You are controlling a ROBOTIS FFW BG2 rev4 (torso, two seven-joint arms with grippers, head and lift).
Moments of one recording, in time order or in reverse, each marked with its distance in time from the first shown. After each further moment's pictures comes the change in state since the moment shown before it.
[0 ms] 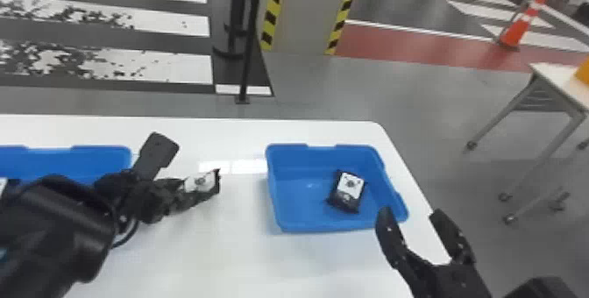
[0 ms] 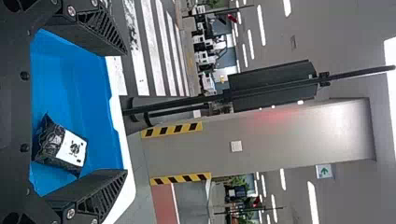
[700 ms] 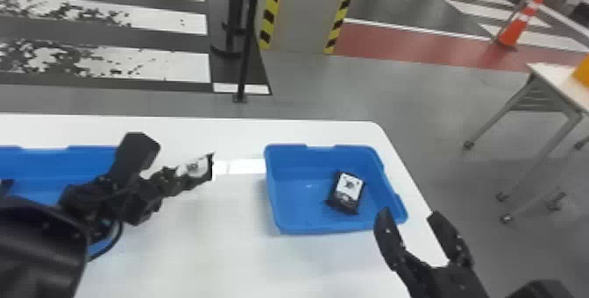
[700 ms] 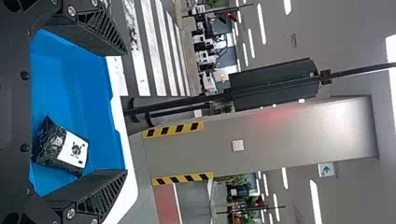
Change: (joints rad) left arm 0.205 0.015 0.135 -0.344 -0.057 -0.115 -0.013; right arm 0.012 0.000 0.000 -0.002 -0.014 -0.007 0.000
